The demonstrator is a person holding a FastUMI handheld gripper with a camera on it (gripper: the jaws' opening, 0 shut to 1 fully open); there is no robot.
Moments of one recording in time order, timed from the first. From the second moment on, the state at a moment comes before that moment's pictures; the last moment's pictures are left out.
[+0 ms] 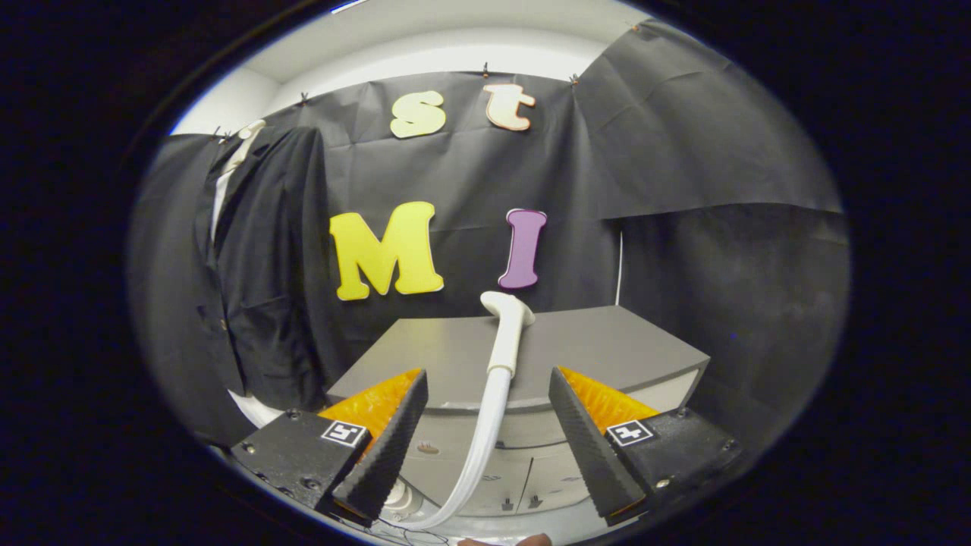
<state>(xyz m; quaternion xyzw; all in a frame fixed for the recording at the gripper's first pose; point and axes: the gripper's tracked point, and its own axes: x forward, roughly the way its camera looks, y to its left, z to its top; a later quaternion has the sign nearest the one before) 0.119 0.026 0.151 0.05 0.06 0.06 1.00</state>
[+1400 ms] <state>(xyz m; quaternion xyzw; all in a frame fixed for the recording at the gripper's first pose) 0.332 0.030 0.101 0.09 0.31 0.06 0.95</state>
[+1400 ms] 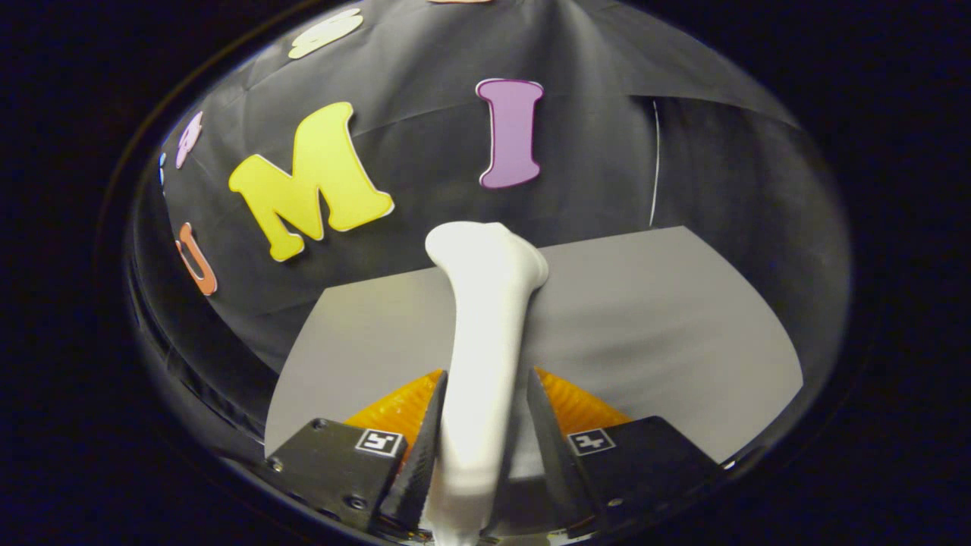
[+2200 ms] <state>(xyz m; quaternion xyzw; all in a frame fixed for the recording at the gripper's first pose) 0.273 0.018 0.178 0.16 0.14 0.04 0.98</state>
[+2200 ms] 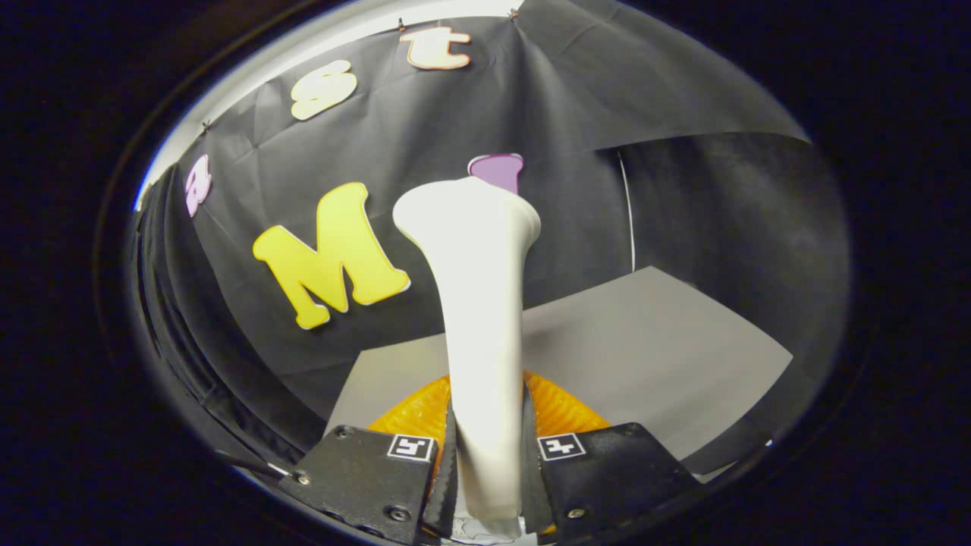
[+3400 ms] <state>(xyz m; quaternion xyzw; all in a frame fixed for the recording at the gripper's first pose) 0.061 0.231 0.311 0.13 -0.06 0.17 0.97</state>
